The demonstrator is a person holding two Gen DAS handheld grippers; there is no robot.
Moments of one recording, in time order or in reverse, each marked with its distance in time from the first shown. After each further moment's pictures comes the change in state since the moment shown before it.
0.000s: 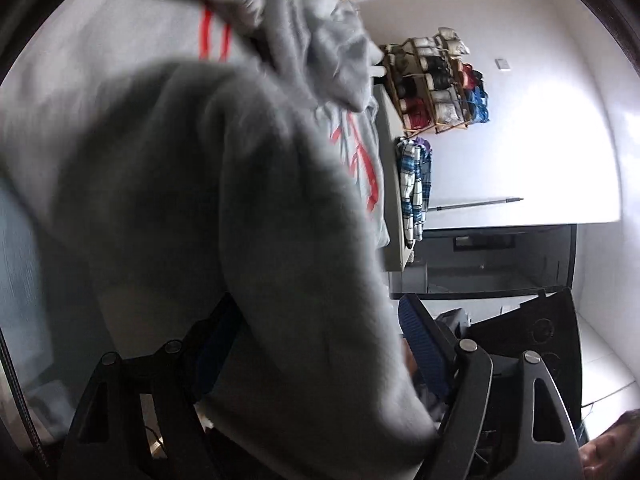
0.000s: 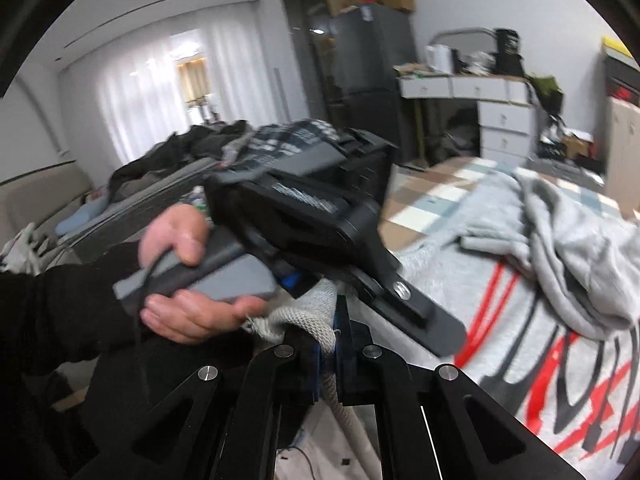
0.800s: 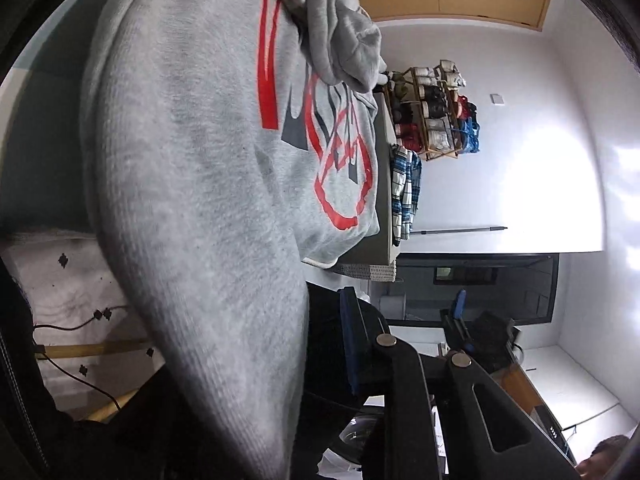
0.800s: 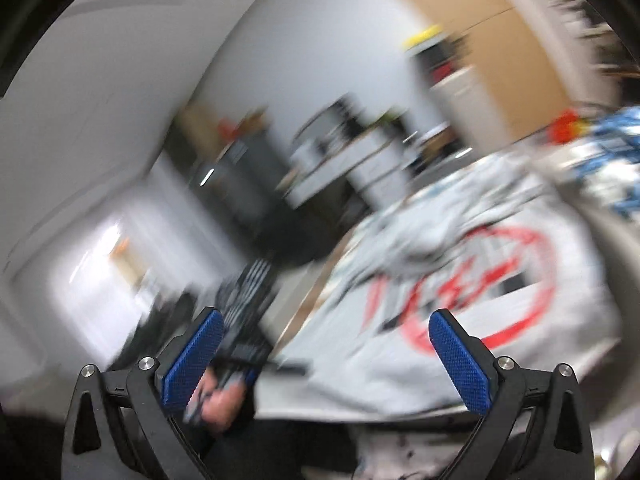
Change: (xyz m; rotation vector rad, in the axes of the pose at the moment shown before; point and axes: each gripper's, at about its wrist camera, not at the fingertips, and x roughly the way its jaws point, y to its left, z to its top) left arm -0.049 0.016 -0.059 -0.075 -0.107 -0.075; right arm -0.302 -0.031 -0.100 0.680 -0.527 -0.295
